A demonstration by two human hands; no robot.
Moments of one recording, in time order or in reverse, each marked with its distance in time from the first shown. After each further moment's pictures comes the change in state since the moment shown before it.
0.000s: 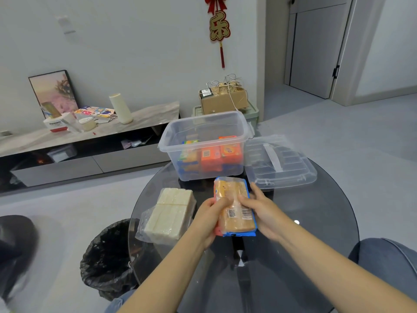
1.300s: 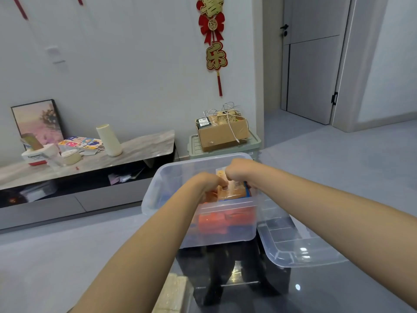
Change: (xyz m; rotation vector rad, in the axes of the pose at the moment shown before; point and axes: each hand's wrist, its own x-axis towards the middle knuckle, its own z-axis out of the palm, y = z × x) left_hand 0.199 0.181 0.007 0.680 0.141 -0.185; right_hand 0.180 -0.183 0.068 -1.242 0.197 0.017
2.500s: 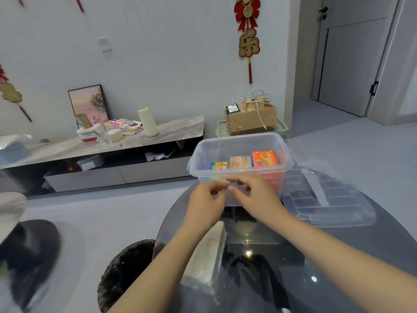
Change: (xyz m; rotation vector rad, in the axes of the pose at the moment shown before) left_hand -0.147 -0.134 -0.012 0.111 0.496 0.584; right_hand -0.126 0.023 0.101 0.181 0.270 -0.603
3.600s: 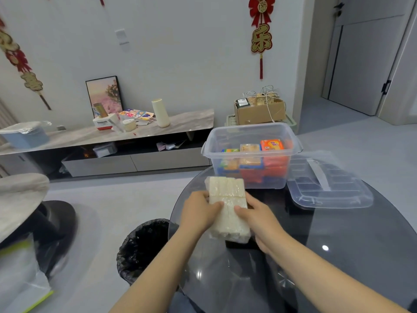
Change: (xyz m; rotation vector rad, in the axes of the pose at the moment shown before) left_hand -0.069 -0.026 -0.030 0.093 -0.007 -0.306; right_hand -0.084 -0.021 0.051 0.765 -0.070 0.584
